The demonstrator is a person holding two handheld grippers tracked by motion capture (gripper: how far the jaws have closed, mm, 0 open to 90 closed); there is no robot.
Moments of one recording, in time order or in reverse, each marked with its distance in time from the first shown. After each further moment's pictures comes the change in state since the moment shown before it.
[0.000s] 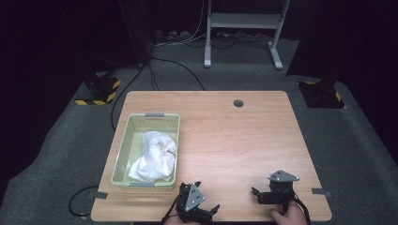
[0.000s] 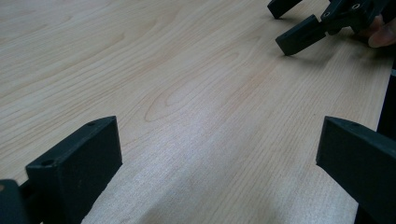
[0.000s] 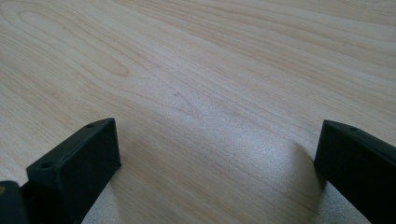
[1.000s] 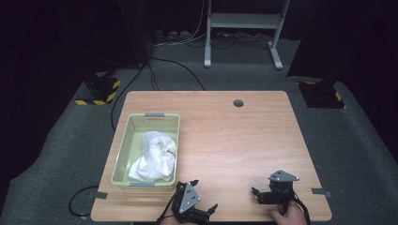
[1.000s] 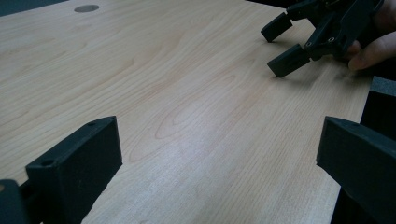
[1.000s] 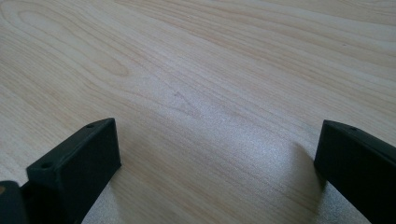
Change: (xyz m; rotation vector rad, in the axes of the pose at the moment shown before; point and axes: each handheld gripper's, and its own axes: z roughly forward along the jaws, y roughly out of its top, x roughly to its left) left arm 0.002 0.013 -0.024 -0.053 0.009 0.016; right arm 0.000 0.000 0.000 0.000 0.000 0.000
